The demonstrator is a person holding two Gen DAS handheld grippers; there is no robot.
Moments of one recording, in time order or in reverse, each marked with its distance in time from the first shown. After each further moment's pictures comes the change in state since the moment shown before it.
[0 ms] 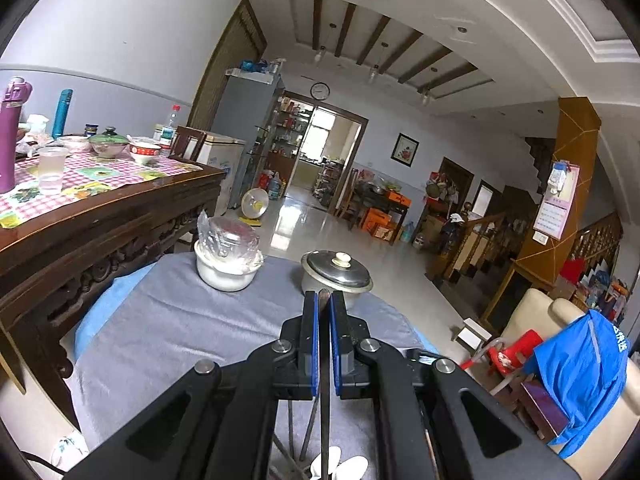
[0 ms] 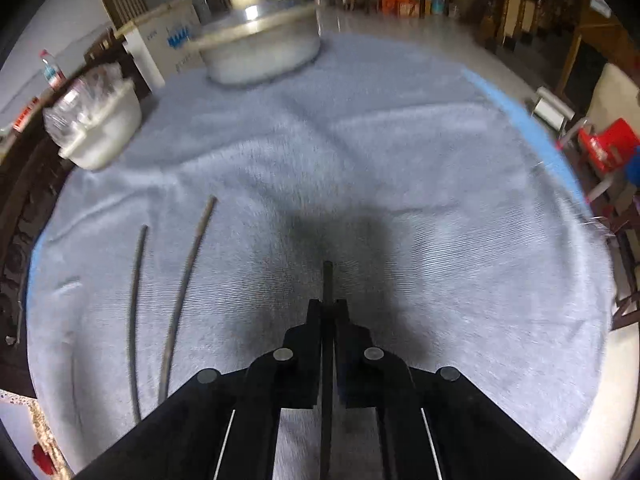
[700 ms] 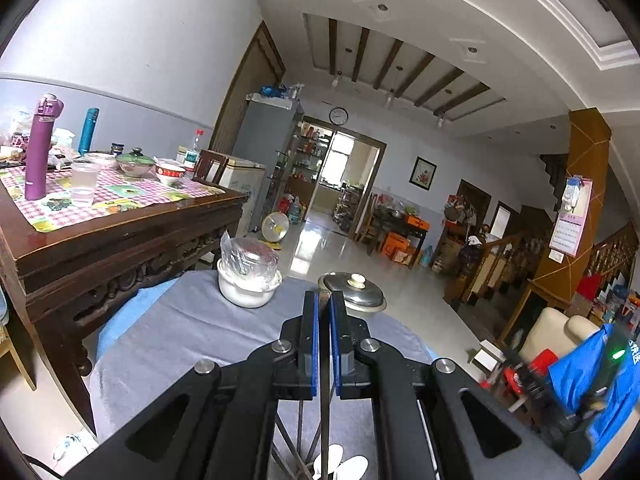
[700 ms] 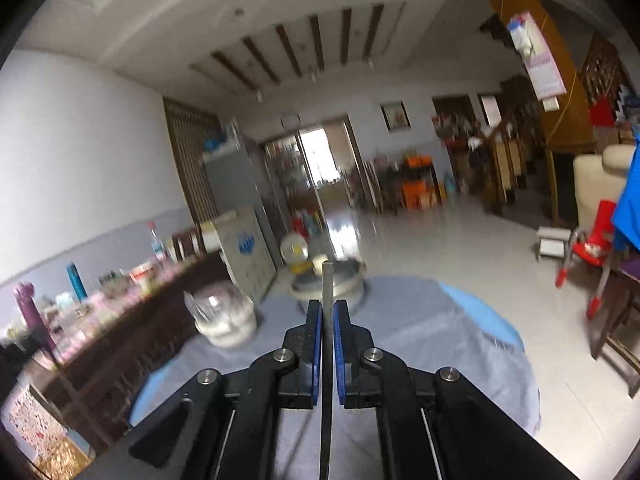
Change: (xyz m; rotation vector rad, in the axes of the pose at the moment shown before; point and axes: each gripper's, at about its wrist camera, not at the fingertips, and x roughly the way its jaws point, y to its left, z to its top) left arm -0.036 -0.014 -0.006 -0.011 -0.105 0.080; right arm -0.280 0.009 -0.080 0.059 -0.812 0.199
